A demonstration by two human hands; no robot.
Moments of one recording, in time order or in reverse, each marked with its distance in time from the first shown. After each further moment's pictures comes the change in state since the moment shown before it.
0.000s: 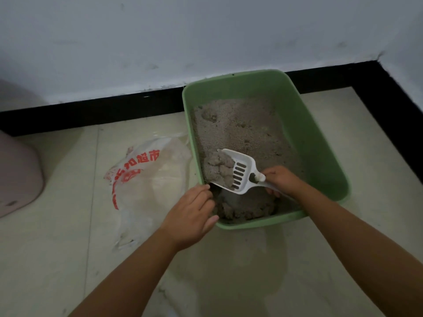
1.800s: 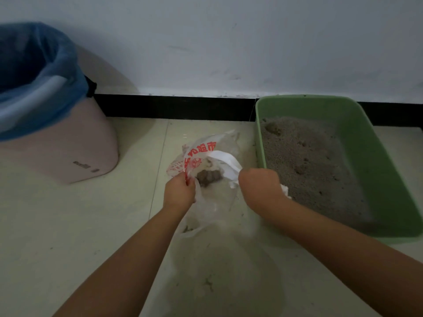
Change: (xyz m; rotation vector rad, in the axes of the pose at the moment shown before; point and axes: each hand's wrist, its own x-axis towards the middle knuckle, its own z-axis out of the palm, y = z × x) left_hand -0.055 -0.083 -0.075 -0.531 -0.110 -1.377; right_hand -0.050 -0.172 0.140 -1.152 0.001 -0.282
